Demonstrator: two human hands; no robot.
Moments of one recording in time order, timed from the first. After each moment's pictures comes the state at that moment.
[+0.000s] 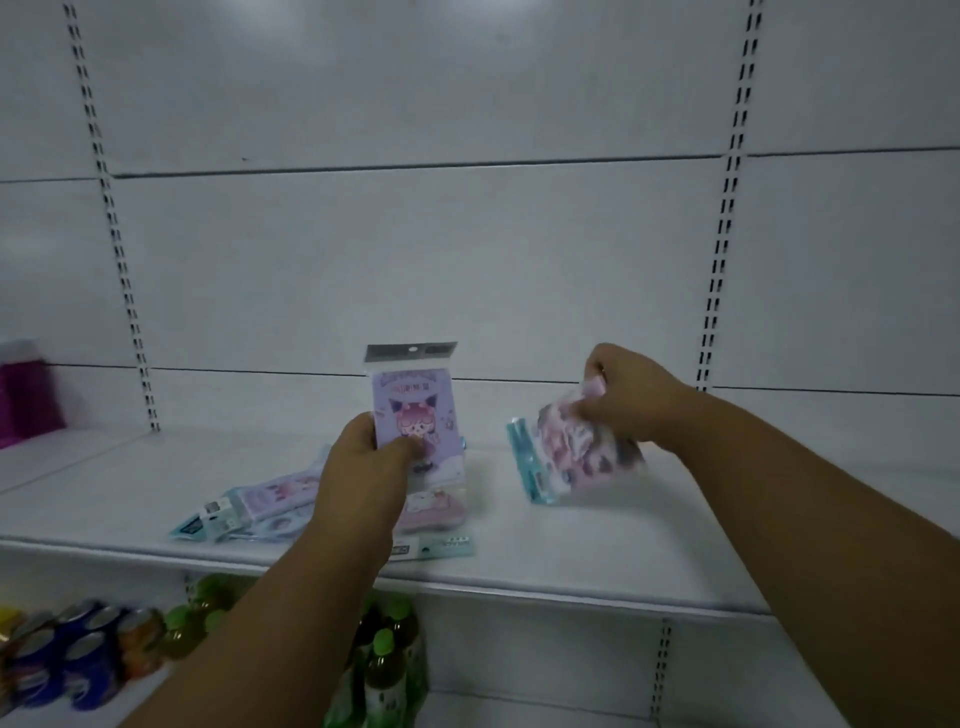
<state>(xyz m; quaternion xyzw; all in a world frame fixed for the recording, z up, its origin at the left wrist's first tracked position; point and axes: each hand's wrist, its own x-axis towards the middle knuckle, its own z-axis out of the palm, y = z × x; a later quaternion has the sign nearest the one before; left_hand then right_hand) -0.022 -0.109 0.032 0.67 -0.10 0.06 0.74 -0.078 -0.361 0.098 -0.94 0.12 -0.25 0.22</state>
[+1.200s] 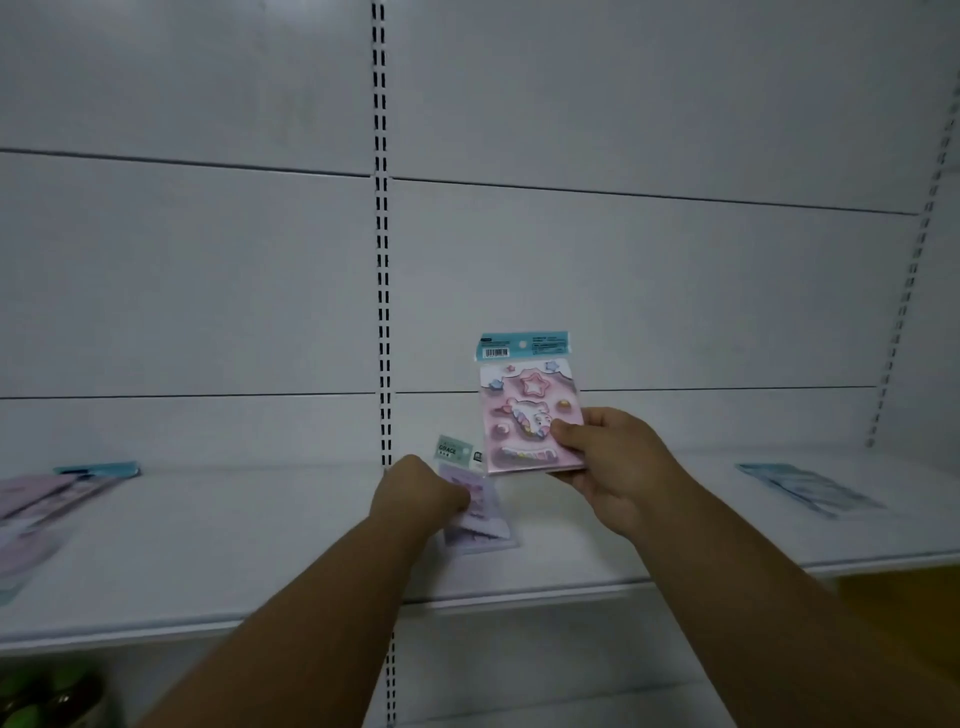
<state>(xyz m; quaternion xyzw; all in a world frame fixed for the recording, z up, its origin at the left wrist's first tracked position) -0.176 -0.487 0.008 0.87 -0.22 -0.06 0.43 -0.335 -0.596 0.064 -0.57 0.20 -0.34 0.72</state>
